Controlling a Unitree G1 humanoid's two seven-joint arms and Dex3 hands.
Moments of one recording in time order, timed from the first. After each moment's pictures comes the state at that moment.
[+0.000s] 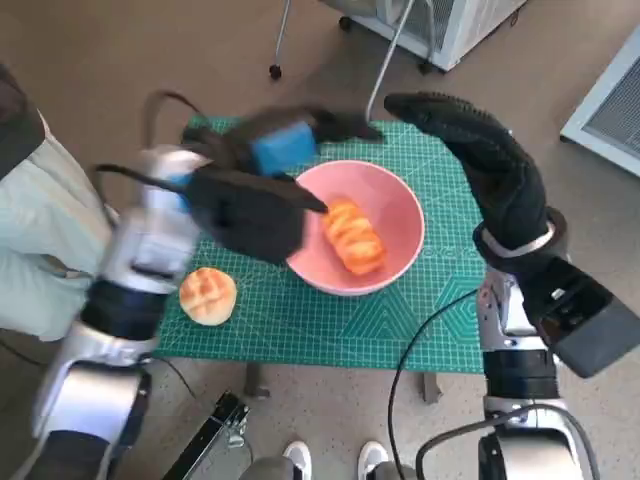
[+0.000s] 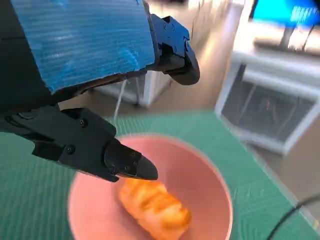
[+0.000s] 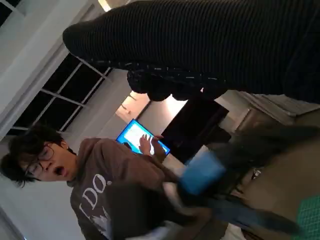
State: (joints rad) left arm -0.95 0.50 -0.20 0.17 0.35 -0.01 -0.72; right arm -0.75 -0.17 -0.06 0.45 0.31 -0.79 0.58
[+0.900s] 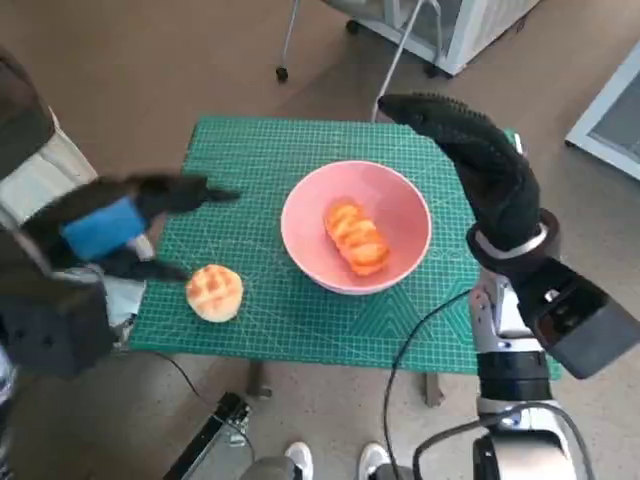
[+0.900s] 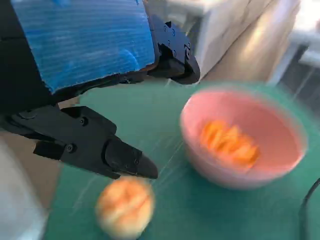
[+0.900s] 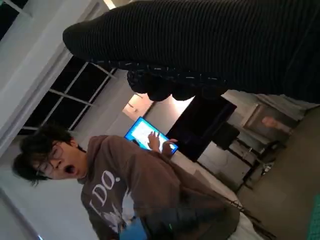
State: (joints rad) left arm -0.37 0.91 0.10 -0.25 0.14 0.03 -0.90; right arm -0.75 -0.15 -0.07 0.43 0.32 -0.77 0.58
